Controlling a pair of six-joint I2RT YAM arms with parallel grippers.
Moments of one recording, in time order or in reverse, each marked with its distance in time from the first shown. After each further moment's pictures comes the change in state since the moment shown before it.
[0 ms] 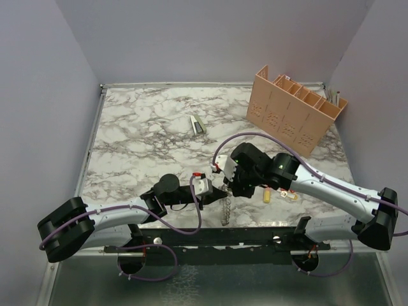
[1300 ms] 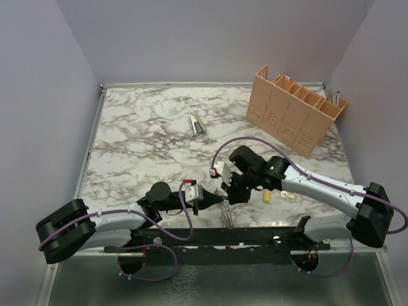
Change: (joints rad) left arm -0.006 -0.025 -0.106 0.161 0.059 -0.013; right arm -0.065 0.055 -0.142 0.122 -0.209 -0.048
